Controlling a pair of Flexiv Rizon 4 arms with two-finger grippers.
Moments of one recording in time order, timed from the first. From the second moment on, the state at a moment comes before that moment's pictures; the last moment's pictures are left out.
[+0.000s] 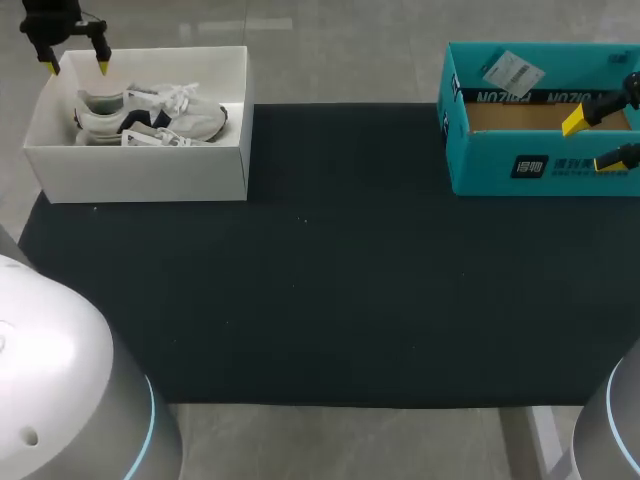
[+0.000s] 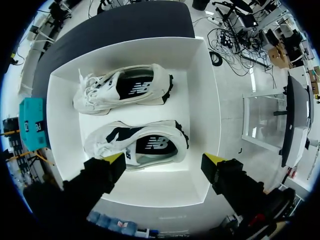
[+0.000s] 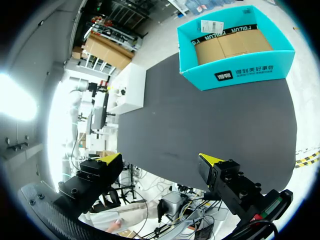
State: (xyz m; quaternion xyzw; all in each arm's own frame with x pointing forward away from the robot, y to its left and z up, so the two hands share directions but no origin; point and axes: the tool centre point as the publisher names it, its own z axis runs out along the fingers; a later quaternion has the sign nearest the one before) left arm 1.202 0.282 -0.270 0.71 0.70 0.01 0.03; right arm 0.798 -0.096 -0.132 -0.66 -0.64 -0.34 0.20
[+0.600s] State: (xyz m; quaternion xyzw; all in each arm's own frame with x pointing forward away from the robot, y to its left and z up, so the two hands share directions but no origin) left arm 1.139 0.255 -0.296 0.71 0.70 -0.03 -0.02; right arm 0.798 -0.097 -0.132 -0.66 -0.64 -0.34 0.20
